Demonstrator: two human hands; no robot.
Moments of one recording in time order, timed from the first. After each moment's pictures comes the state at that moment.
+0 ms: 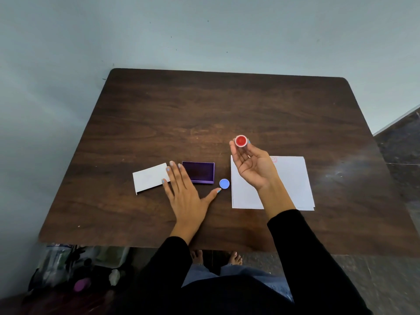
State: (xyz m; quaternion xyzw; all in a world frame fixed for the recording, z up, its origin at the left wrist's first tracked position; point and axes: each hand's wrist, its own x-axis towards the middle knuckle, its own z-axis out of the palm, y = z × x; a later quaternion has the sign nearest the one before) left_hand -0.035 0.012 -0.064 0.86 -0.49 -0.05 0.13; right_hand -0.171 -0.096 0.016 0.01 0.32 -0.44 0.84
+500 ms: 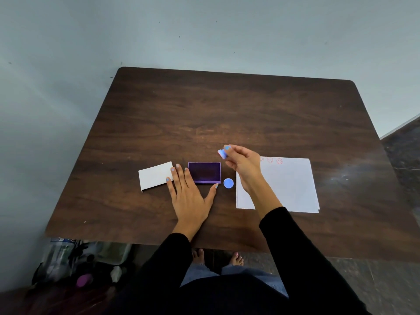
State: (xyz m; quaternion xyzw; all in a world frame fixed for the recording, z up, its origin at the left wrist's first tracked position) left_hand -0.029 0.014 -0.074 0.86 -0.49 -0.03 0.10; right_hand -0.134 -0.090 0.001 -0.34 0.55 -0.38 0.66
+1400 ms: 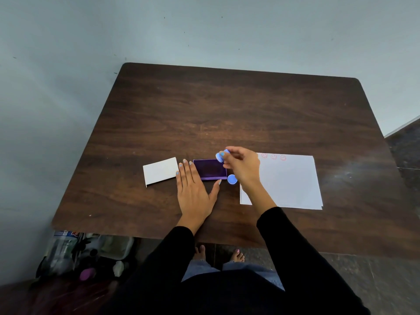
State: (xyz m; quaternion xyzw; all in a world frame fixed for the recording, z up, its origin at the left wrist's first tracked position) left_hand -0.026 0.014 -0.077 0.84 -0.52 -0.06 0.12; right_hand -0.125 -0.077 -0.011 -0.48 0.59 -0.35 0.54
